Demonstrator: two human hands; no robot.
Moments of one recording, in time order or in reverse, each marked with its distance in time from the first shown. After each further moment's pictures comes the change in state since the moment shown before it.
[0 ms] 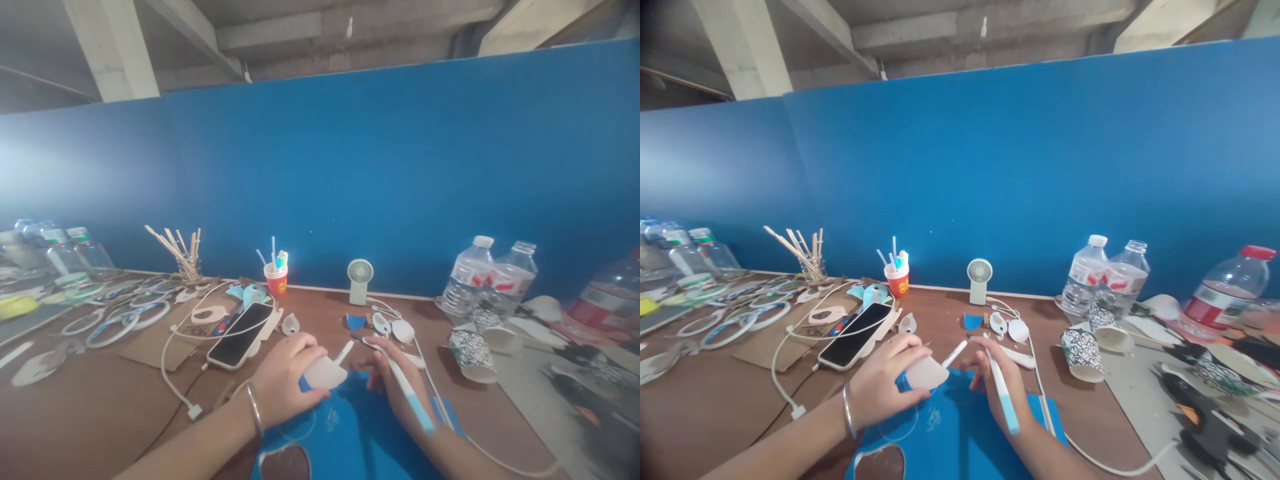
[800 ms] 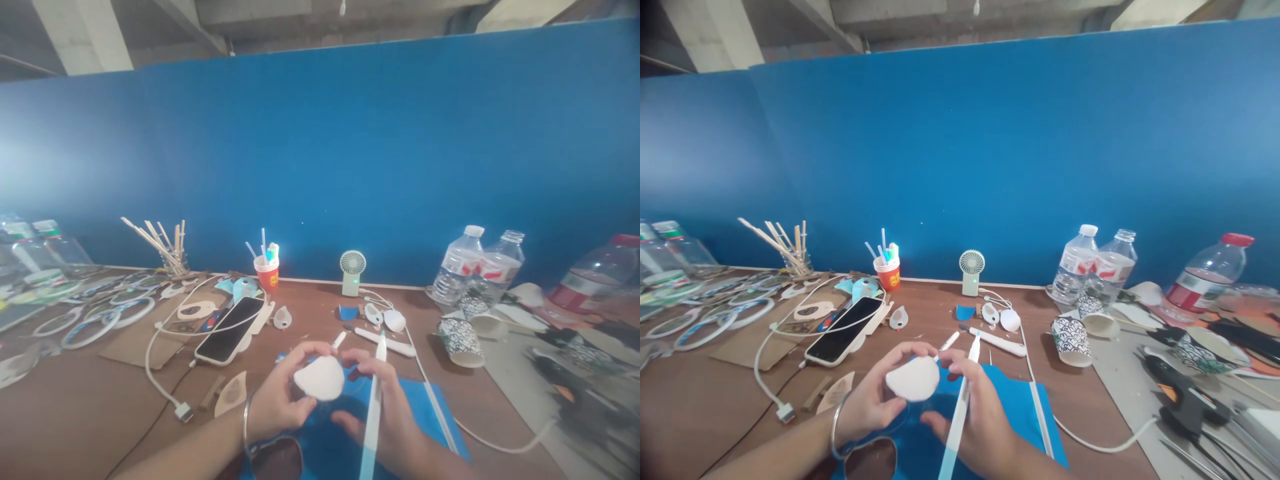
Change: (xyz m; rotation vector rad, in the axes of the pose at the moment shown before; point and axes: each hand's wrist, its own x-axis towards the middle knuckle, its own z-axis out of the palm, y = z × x) left_hand -0.008 0.014 0.021 -1.131 -0.019 -0.021; right_hand -0.032 -0.004 0.016 -0.115 -0.095 -0.536
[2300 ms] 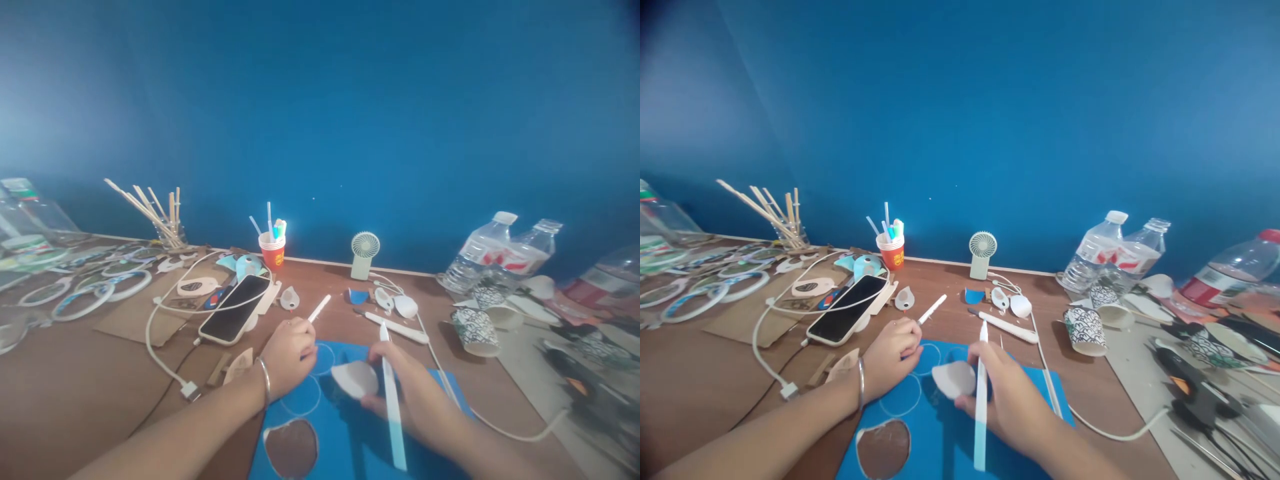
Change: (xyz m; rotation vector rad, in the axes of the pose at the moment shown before) left_hand 0.008 -0.037 -0.034 0.974 0.015 -0.048; right_hand 0.020 -0.017 -0.031 -0.430 -0.449 0.497
